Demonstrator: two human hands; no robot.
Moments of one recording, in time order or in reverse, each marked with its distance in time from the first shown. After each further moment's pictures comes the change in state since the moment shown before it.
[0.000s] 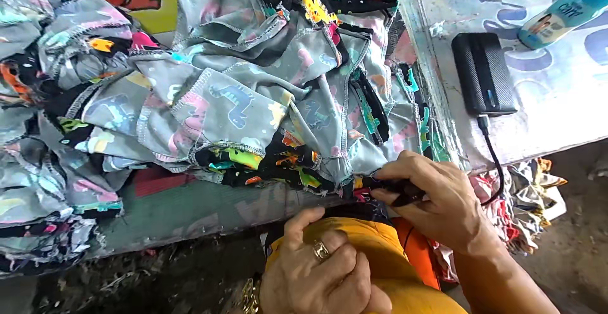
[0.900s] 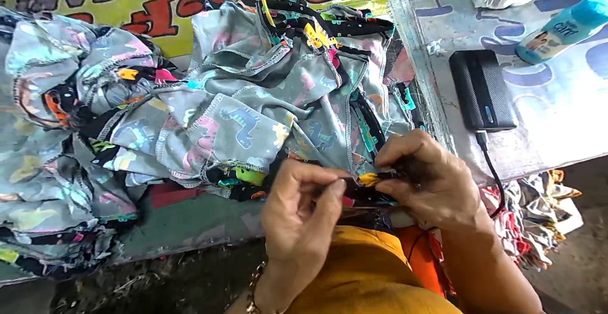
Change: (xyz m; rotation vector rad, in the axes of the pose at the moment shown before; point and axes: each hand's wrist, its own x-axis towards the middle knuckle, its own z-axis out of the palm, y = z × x) left_hand 0.070 -0.022 0.004 -0.617 0.354 -0.608; right_hand 0.038 0.016 -0.004 0.589 0.001 0.026
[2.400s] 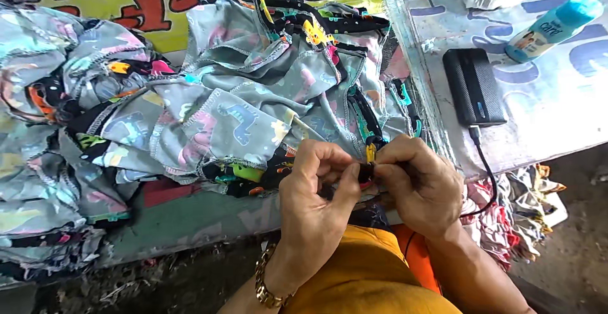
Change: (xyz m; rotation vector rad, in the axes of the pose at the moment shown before) left_hand 0.010 0.000 0.015 0.046 -0.030 -0.025; right_hand -0.008 -0.002 0.030 -0.316 0.256 -0.105
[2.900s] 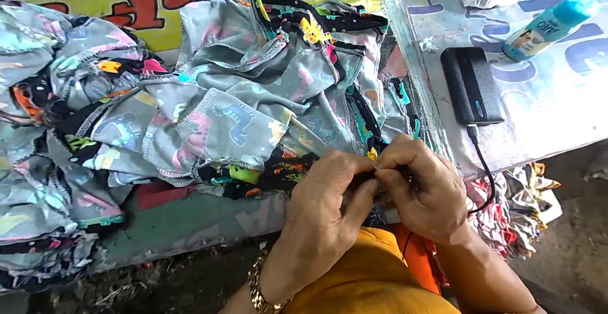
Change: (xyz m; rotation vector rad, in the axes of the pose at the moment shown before) left_hand -0.001 -0.004 -0.008 0.274 -0.252 0.133; right_hand 0.005 -0.005 -0.008 -0.073 -0.087 -0.043
